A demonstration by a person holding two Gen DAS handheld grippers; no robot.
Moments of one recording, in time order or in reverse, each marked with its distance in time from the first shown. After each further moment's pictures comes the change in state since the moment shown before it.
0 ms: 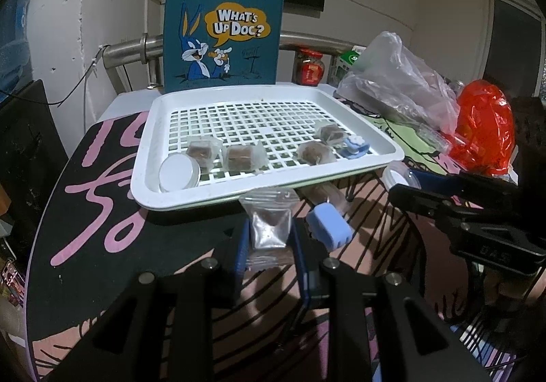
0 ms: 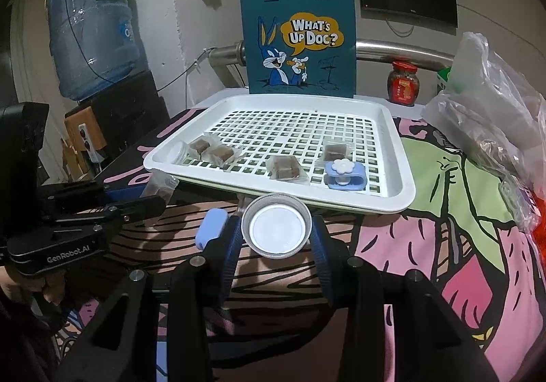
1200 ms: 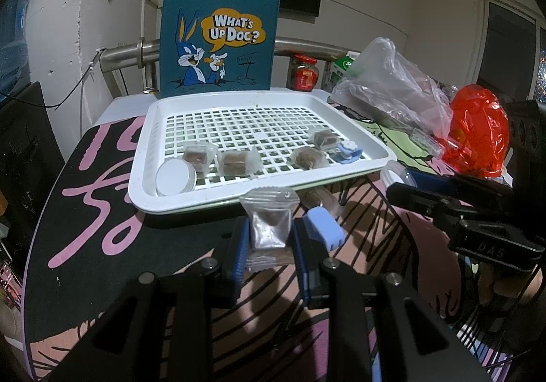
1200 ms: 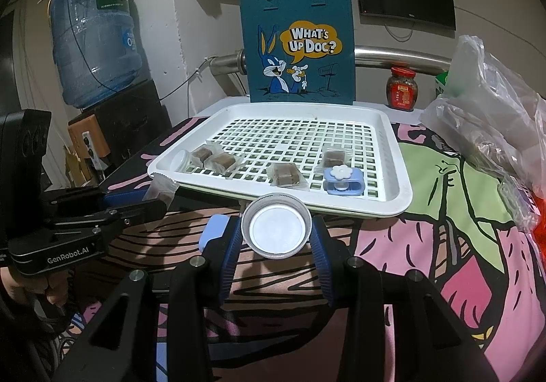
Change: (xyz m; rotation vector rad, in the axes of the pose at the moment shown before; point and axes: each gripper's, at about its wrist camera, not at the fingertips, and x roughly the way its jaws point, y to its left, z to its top) left arm -0.004 0.001 -0.001 -0.002 -0.024 -0.027; right arm -0.007 -0.003 0.000 0.009 -0.033 0.014
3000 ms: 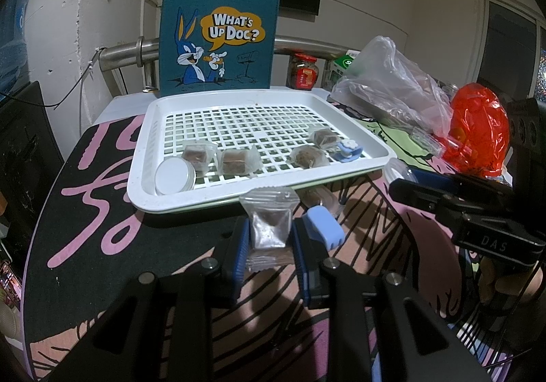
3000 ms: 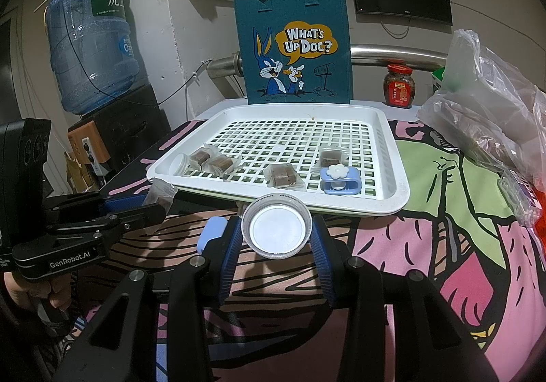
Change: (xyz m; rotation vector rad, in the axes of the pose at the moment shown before) left arm 0.000 -0.001 0.000 -0.002 0.002 0.001; right arm -0.002 -0.006 0.001 0.022 -0.002 0.005
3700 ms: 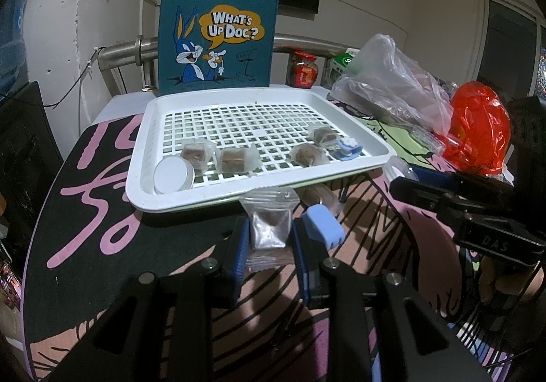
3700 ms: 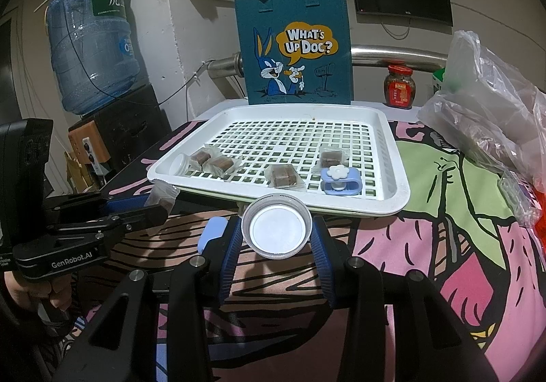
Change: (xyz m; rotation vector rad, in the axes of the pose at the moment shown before) left arm 0.002 -0.002 -0.001 0.003 0.008 0.001; right arm 0.000 0.001 0.001 -0.004 -0.004 -0.001
